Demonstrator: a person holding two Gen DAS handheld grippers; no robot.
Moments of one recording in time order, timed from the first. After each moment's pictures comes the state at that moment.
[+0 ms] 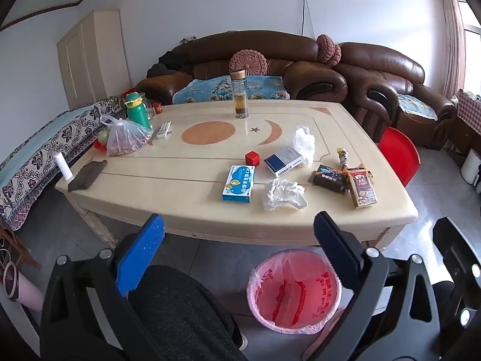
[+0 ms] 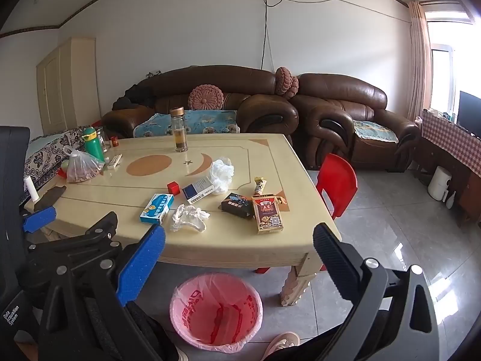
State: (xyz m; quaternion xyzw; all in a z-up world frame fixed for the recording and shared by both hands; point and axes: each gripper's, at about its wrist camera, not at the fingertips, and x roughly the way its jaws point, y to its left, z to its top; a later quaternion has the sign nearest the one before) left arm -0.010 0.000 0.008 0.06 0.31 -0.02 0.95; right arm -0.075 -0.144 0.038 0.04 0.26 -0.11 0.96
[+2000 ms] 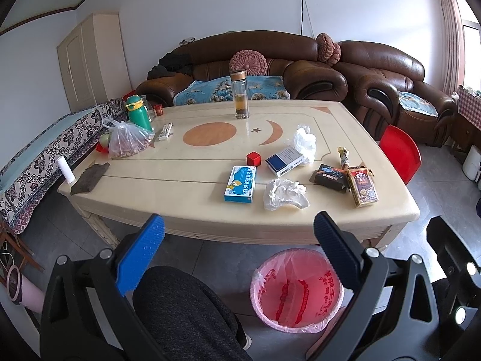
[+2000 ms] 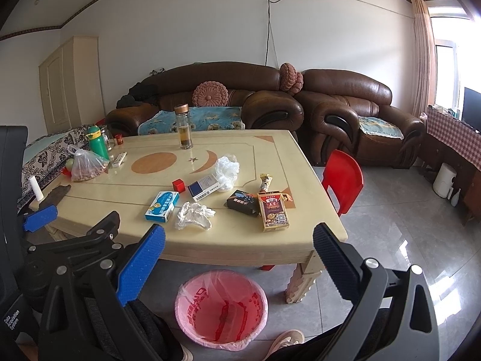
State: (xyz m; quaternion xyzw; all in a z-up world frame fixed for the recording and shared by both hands) left arm -0.010 0.003 0.012 0.06 0.31 -0.02 0.95; right arm -0.072 -0.141 0.037 0.05 0.27 -0.09 0.96
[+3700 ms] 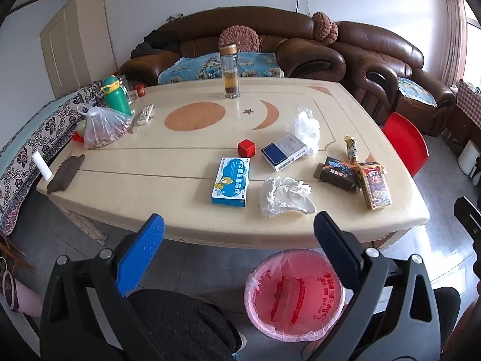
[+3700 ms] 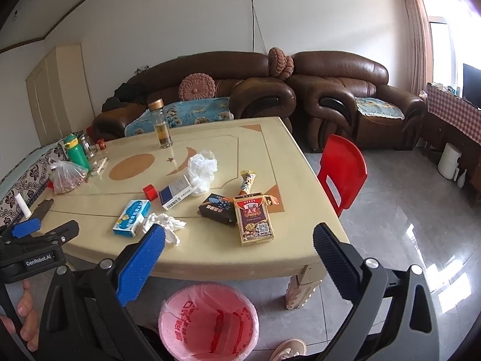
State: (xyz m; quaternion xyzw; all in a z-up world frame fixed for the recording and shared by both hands) left arm 0.083 -0.001 -0.023 0.05 0.38 -0.04 0.92; right arm 0.006 -0.218 -0.004 0.09 0.29 -0.10 0.95
